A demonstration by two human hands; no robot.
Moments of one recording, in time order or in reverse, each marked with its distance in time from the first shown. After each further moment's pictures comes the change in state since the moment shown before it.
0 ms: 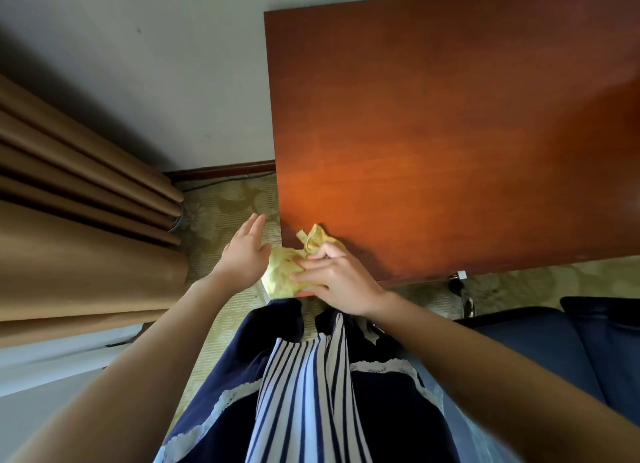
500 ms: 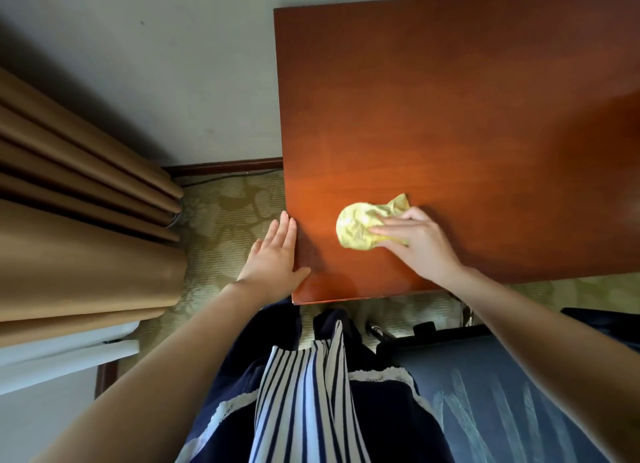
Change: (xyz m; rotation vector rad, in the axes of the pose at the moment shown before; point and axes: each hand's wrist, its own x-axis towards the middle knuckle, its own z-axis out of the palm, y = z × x) left_hand 0.009 0.019 0.014 0.400 -0.116 0.127; right_hand -0.015 0.078 -0.075 -0.080 0.235 0.234
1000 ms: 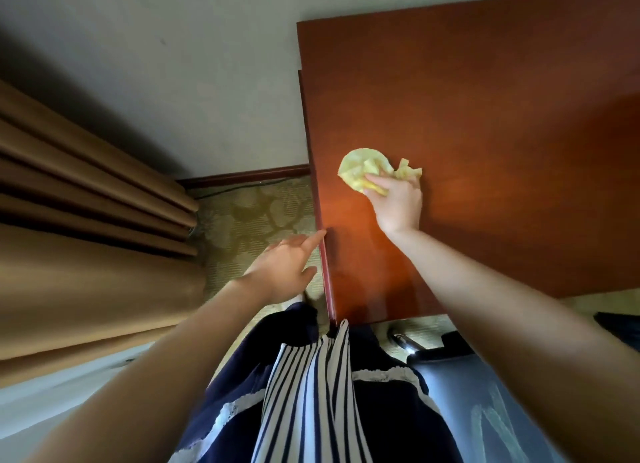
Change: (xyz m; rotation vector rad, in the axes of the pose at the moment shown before) left_hand 0.015 -0.049 -0.046 0.014 -0.082 0.192; right_hand 0.122 -0.054 0.059 -0.016 0.355 0.509
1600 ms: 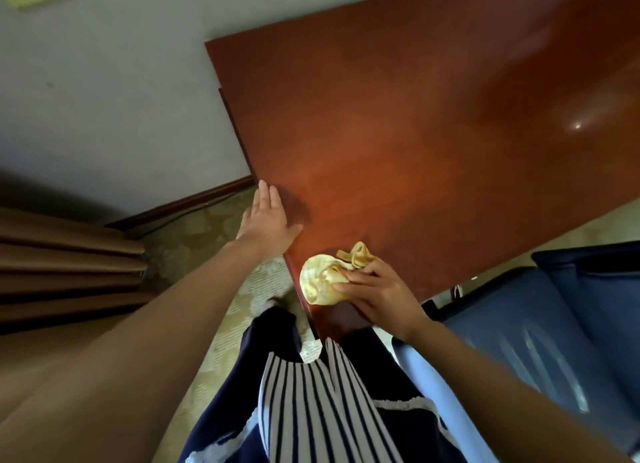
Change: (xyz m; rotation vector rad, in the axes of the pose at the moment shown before) left_hand 0.086 0.021 -0.065 0.035 0.022 -0.080; right_hand -0.118 0.052 -0.034 -0.024 -0.148 -0.548
